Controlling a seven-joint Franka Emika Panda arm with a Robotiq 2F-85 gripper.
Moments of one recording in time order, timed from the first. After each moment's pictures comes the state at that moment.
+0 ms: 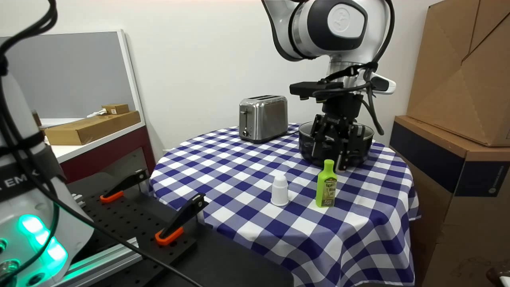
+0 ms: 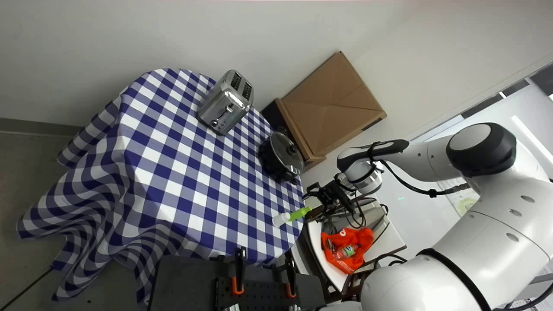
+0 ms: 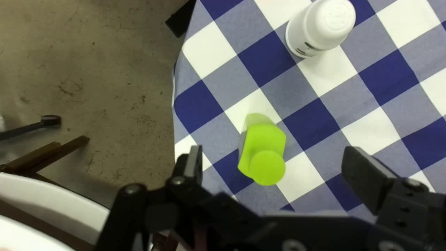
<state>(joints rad) -0.30 0.50 -0.26 -2.10 0.12 2.38 0.04</state>
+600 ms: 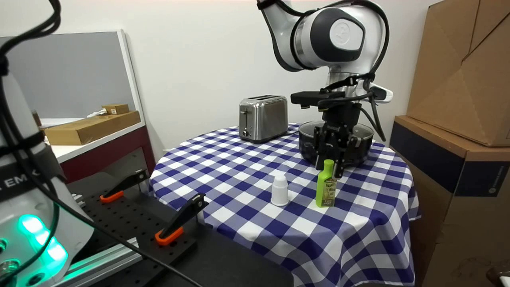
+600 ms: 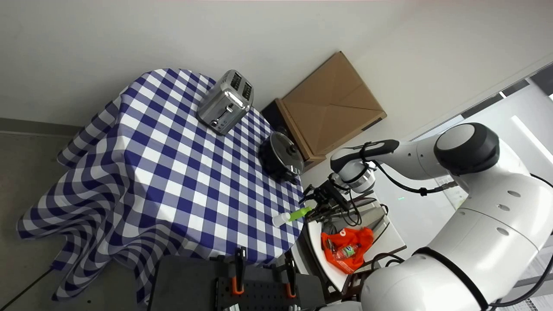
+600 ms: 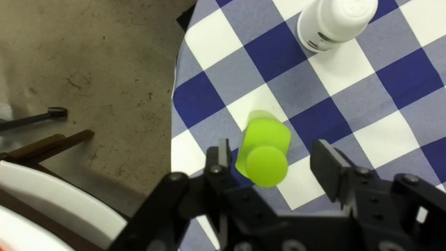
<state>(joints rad) -0.29 0.57 -0.26 -2.04 0.08 2.38 0.04</state>
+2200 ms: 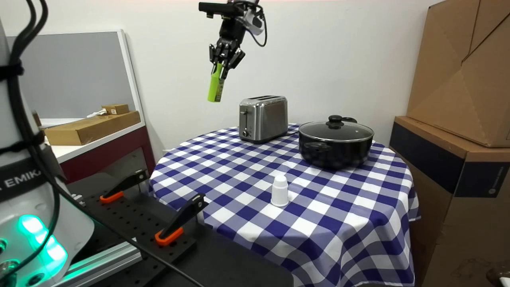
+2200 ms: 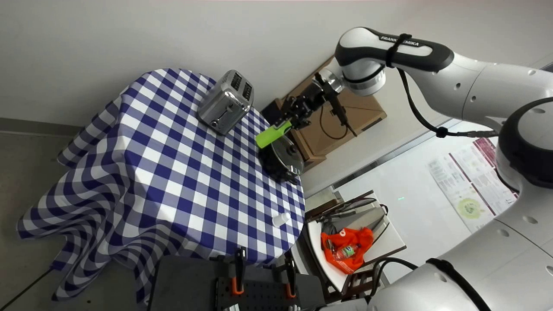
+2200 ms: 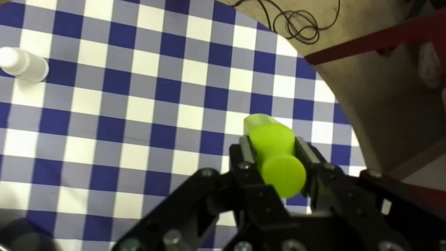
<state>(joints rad) 0.02 0.29 0.09 -1.84 0.17 1.74 -0.02</state>
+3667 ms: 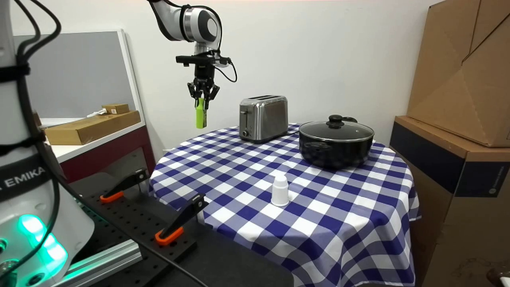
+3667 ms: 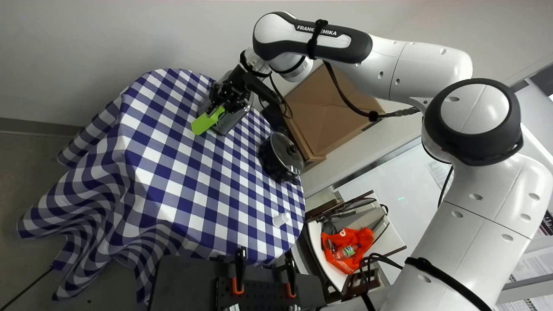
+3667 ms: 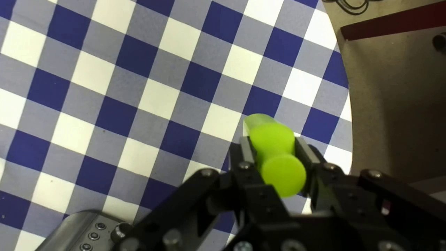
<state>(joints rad) 0.25 0.61 0.15 -1.66 0.01 2.04 0.09</state>
